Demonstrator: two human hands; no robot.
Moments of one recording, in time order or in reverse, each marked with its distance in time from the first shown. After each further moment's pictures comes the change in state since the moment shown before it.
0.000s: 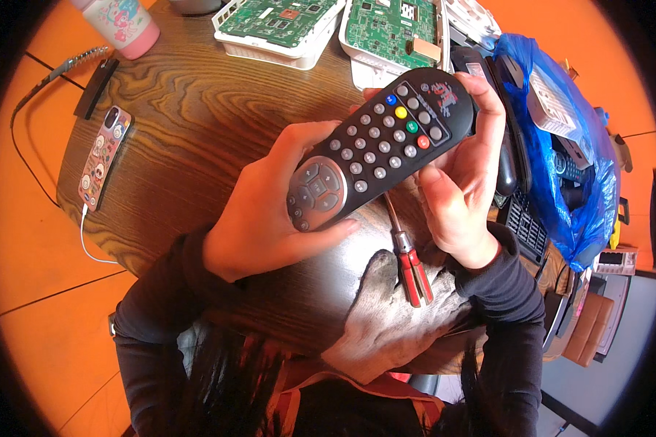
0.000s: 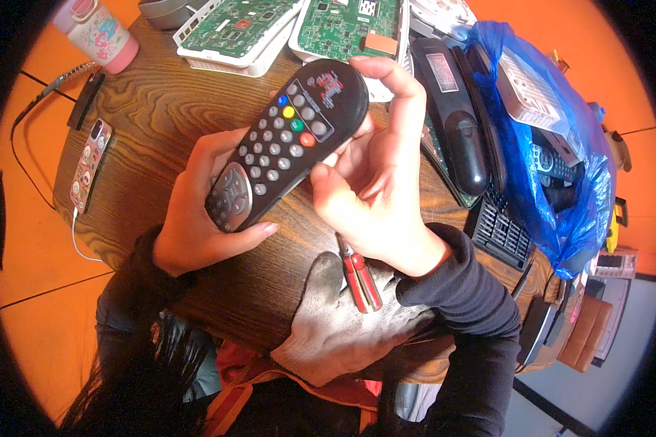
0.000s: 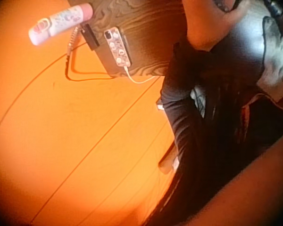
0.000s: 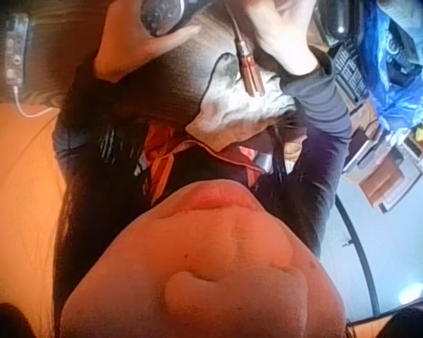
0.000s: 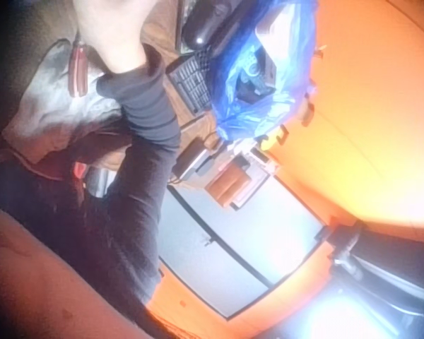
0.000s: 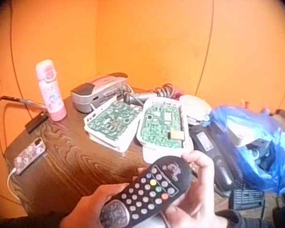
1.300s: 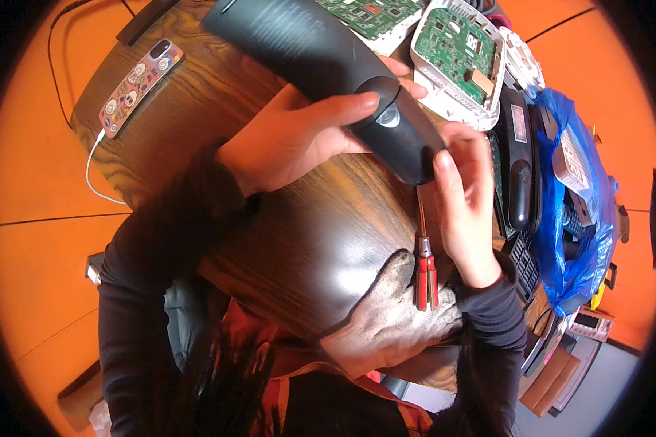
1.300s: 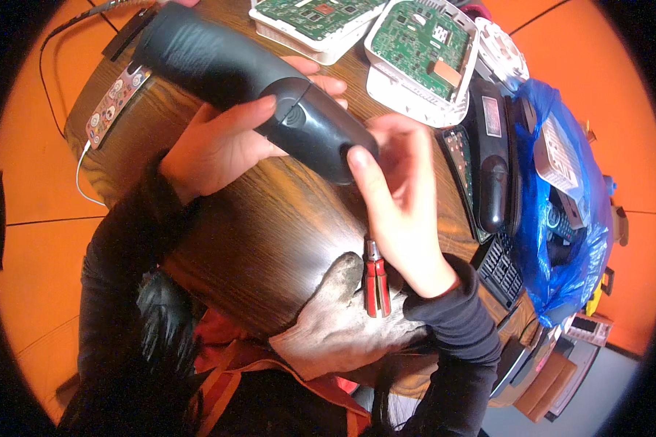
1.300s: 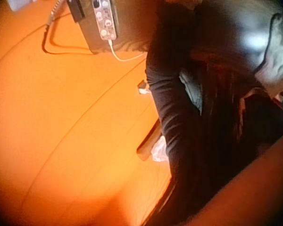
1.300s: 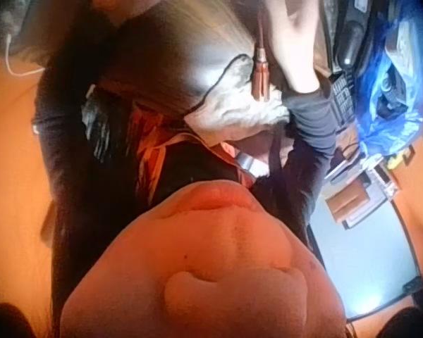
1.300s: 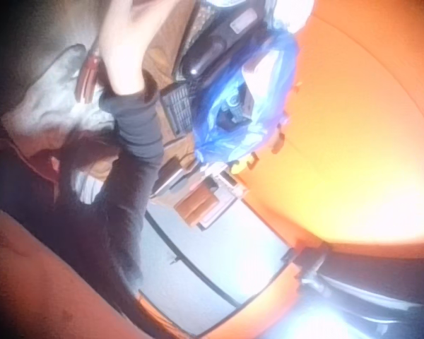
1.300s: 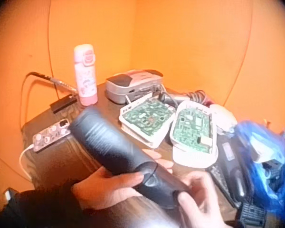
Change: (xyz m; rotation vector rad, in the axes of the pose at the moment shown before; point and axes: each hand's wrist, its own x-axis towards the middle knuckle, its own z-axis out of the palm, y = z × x) left_hand 0.011 -0.020 -0.022 -1.014 -0.026 -0.148; right_hand -0.006 0.006 0.007 -0.459 0.076 0.350
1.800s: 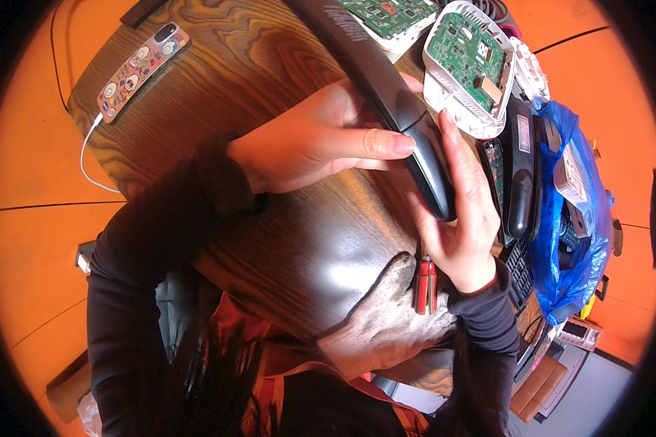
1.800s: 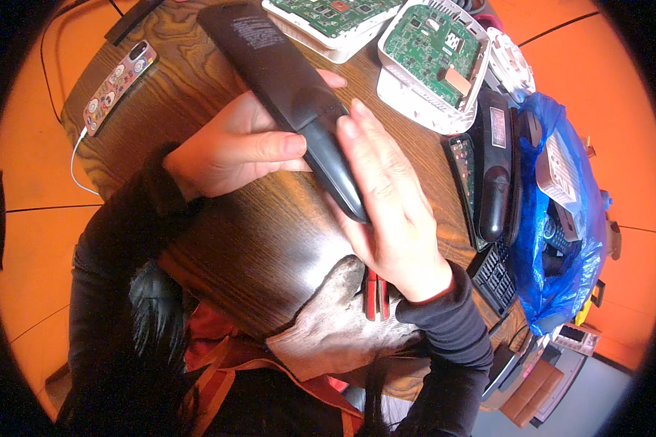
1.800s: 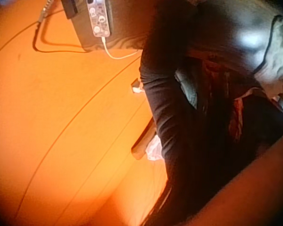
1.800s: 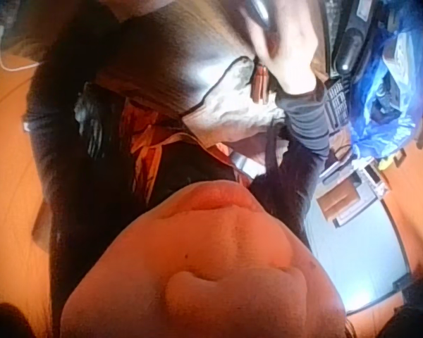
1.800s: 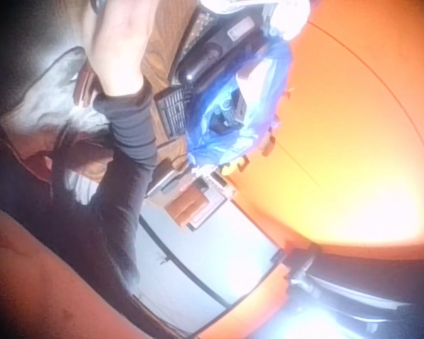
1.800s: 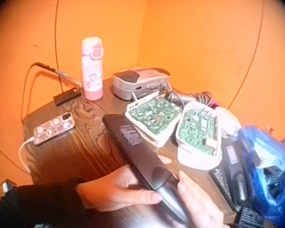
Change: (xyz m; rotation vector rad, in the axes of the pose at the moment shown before) left_hand 0.000 0.006 0.006 0.030 -0.058 -0.161; right_hand -0.002 -0.009 -0.005 -0.903 -0.266 -0.647
